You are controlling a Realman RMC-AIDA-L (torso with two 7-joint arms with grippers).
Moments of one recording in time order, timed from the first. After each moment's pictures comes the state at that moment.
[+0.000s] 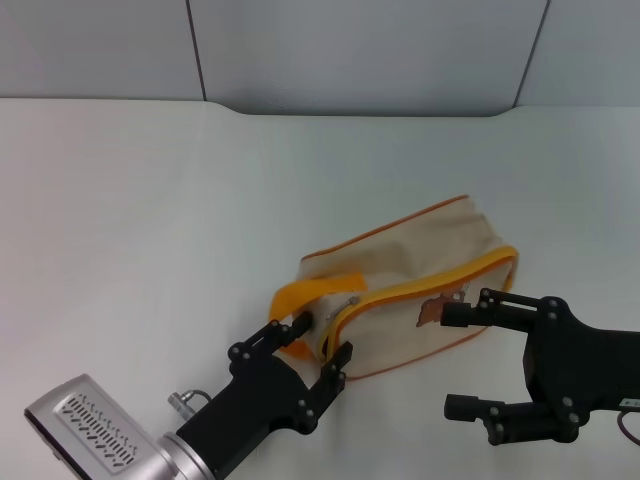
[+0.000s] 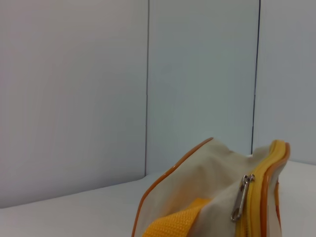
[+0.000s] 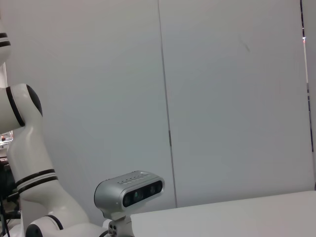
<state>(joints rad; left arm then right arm) -0.23 -2.08 -0.34 -0.51 2.47 1.09 -0.03 0.49 2.08 -0.47 -0.49 -2.13 -1.96 0.92</state>
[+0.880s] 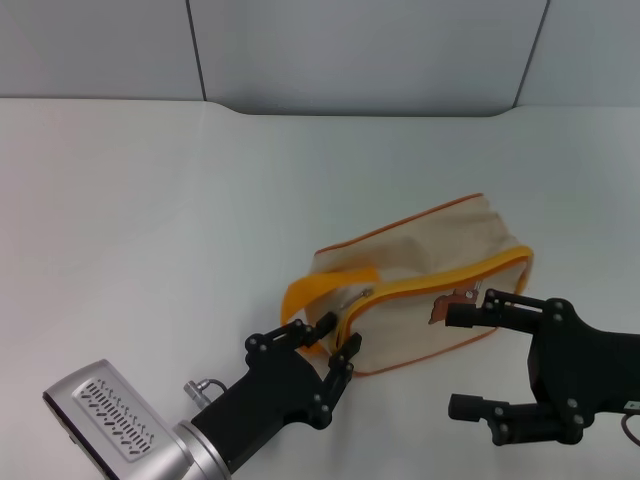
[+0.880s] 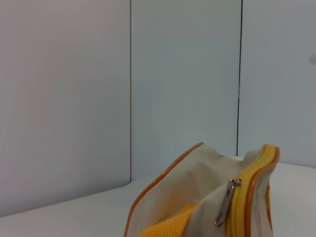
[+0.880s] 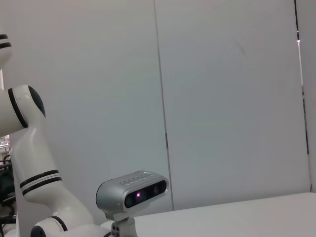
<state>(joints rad) -0.27 -2.08 -0.32 -0.51 2.47 1.08 -0.04 0.47 2.08 -0.46 -0.49 -2.12 -1.96 0.92</state>
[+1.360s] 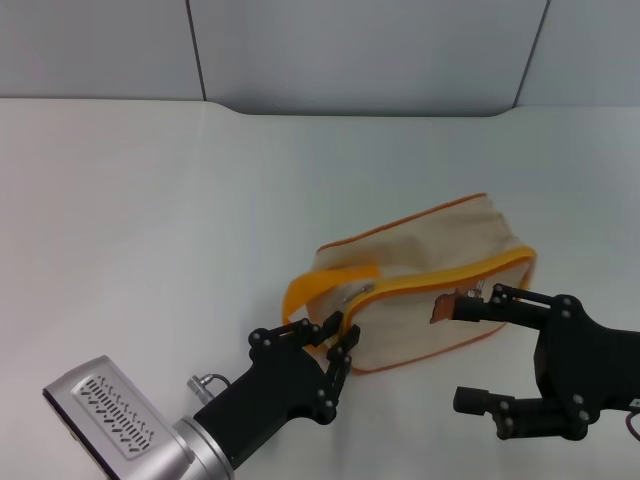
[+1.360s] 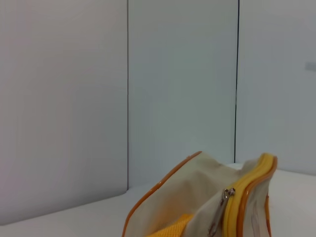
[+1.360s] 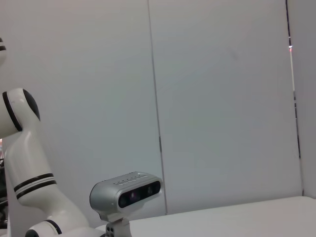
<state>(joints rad) -0.28 -2.08 -0.32 -0.51 2.47 1.09 -0.04 0.47 2.08 -0.44 -0.49 -2.12 -1.97 0.92</state>
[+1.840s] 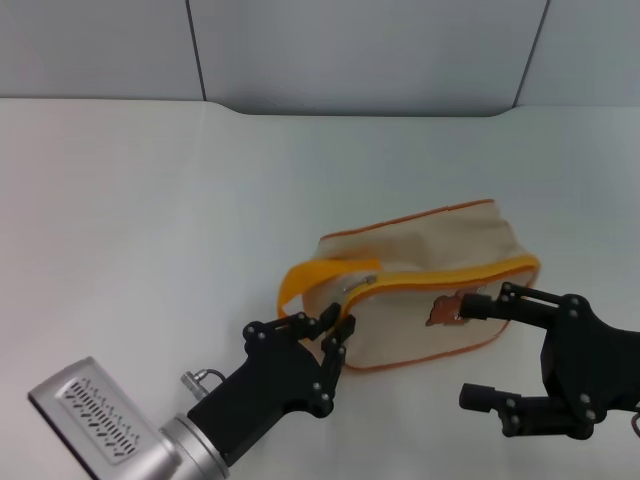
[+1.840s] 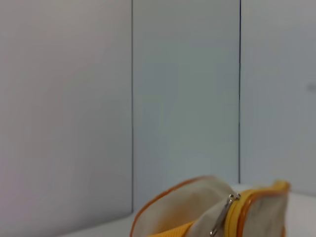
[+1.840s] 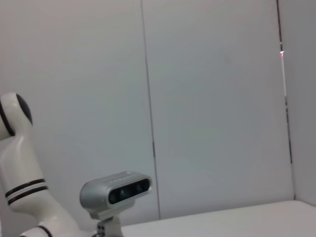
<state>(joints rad) -0.27 -2.08 -0.33 -0.51 2.47 1.15 -0.04 0.45 2.08 -0.44 -0.50 -2.09 -1.97 0.91</state>
